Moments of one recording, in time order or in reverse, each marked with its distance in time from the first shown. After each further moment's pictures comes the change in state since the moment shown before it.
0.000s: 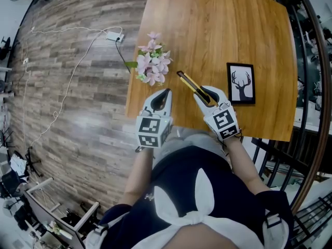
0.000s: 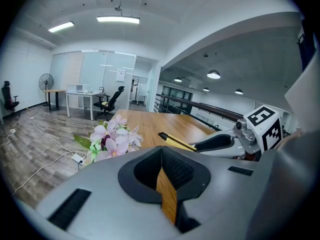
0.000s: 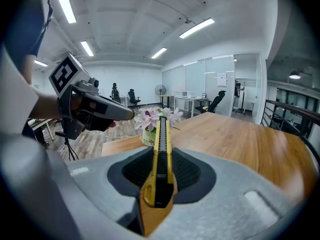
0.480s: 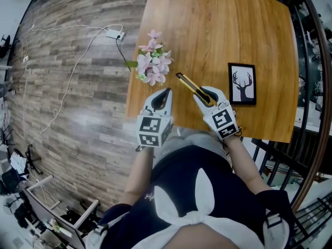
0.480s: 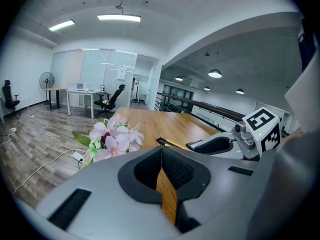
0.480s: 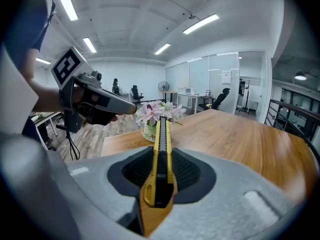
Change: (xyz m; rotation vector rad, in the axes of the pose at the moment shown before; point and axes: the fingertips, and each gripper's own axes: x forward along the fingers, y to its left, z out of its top) left arm 0.008 0.005 -0.005 -0.010 0.018 0.006; right arm 0.013 0.001 -0.015 -0.026 0.043 0.035
